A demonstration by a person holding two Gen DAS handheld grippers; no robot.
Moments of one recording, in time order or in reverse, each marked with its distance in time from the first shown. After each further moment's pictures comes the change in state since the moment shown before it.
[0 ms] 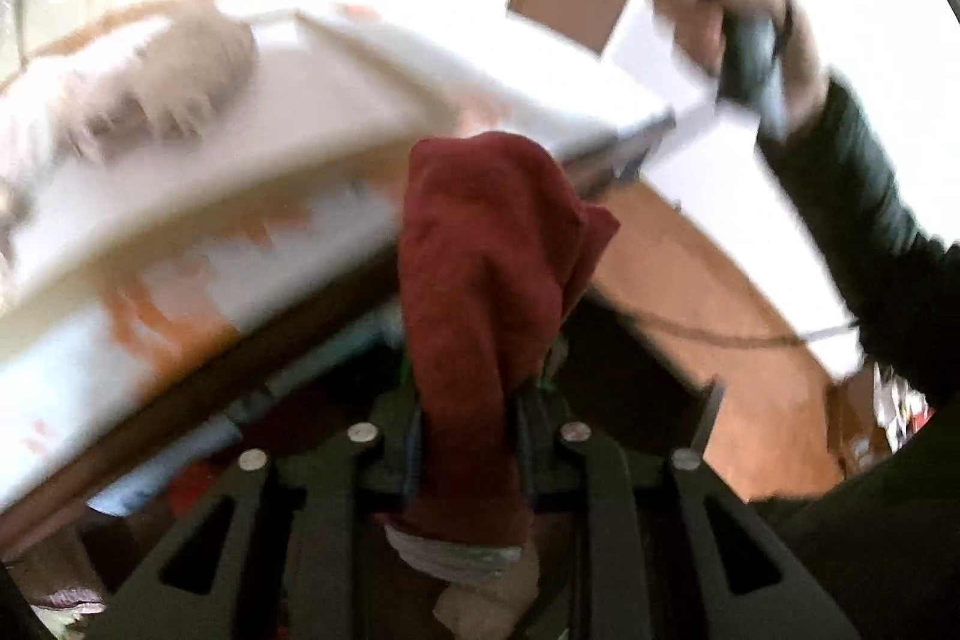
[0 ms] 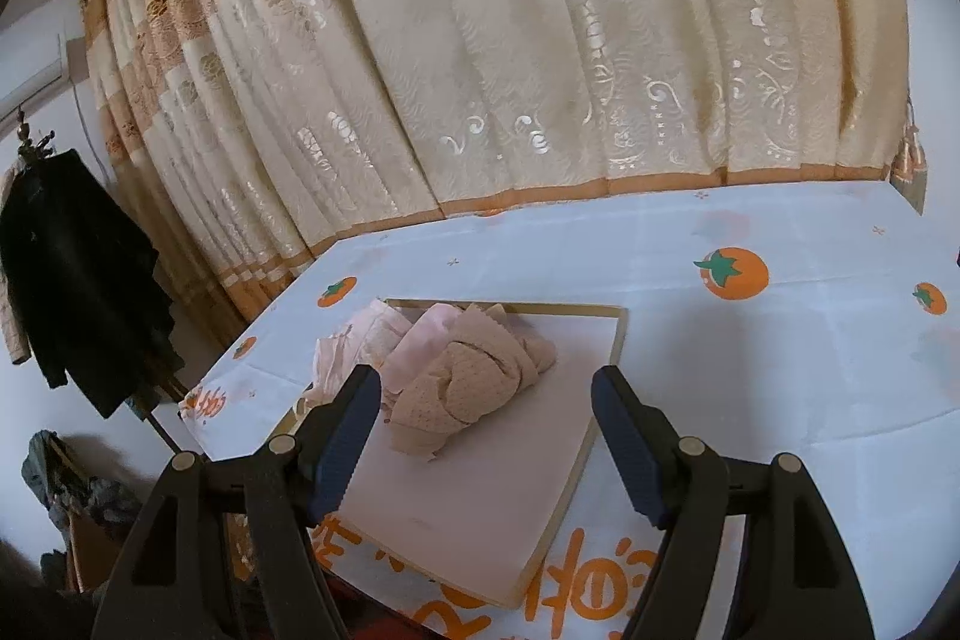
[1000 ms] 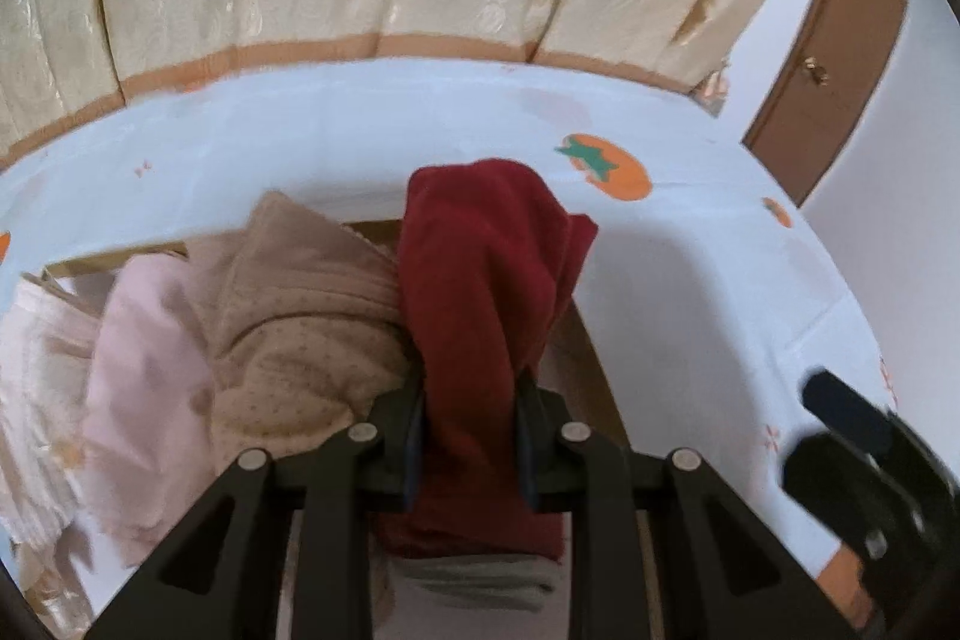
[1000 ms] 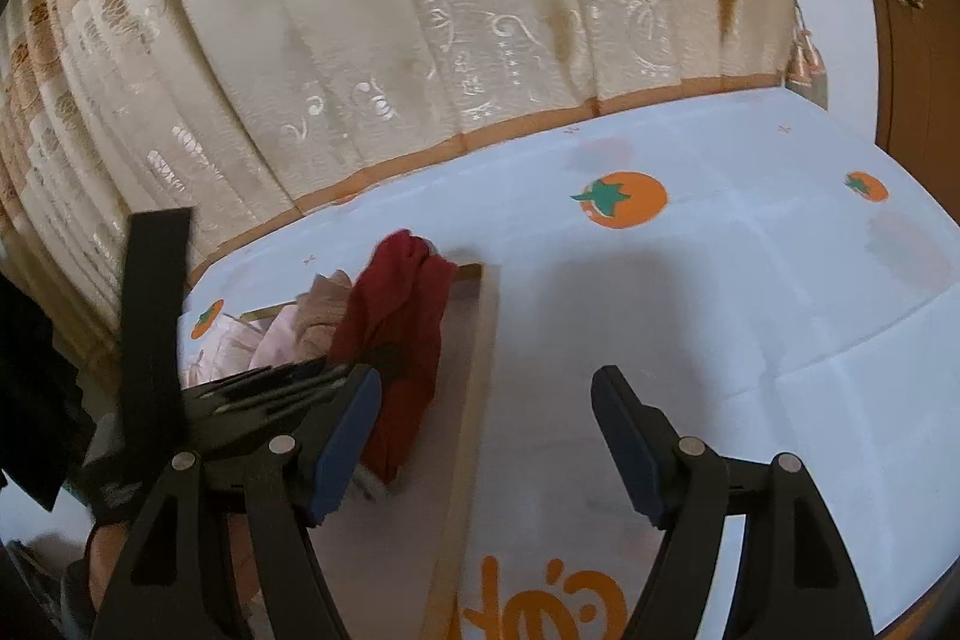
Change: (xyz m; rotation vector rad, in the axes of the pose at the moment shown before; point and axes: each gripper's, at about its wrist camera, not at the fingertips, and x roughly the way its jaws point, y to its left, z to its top) left arm 0.100 0.114 0.202 -0.339 -0.054 0.408; right arm 0.056 -0.055 -0.022 0.204 0.032 -0.257
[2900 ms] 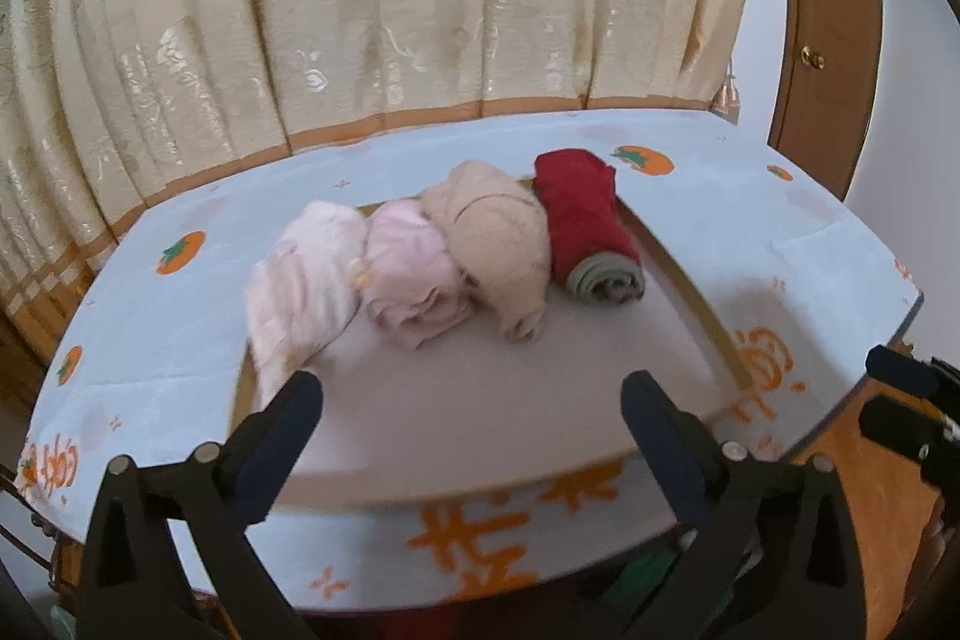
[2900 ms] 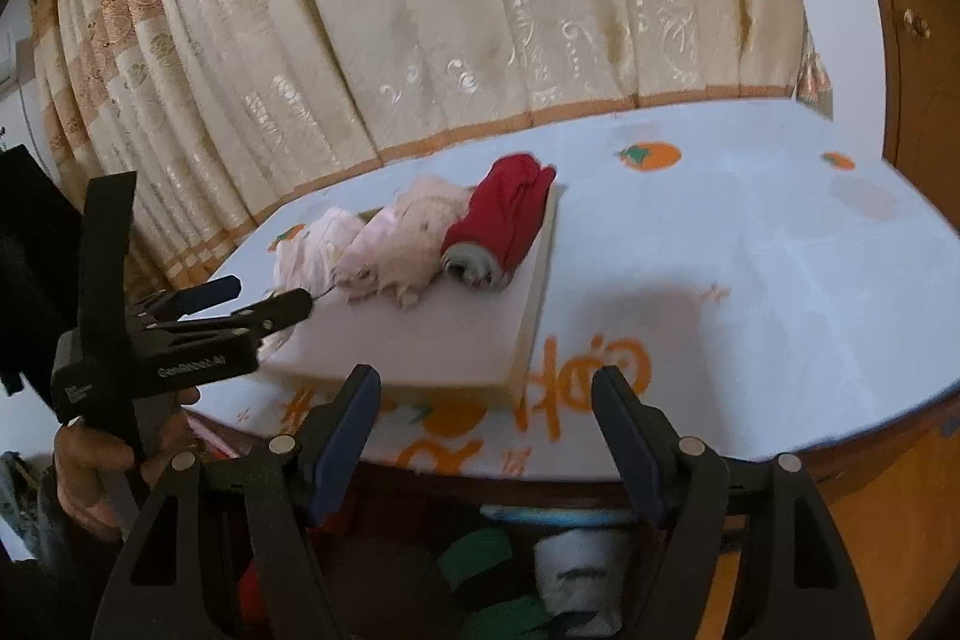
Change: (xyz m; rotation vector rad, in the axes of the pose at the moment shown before) left arm -0.163 0.038 -0.122 0.128 -0.206 0.235; right arm -0.111 0.026 -0.106 -0.118 -0.001 0.109
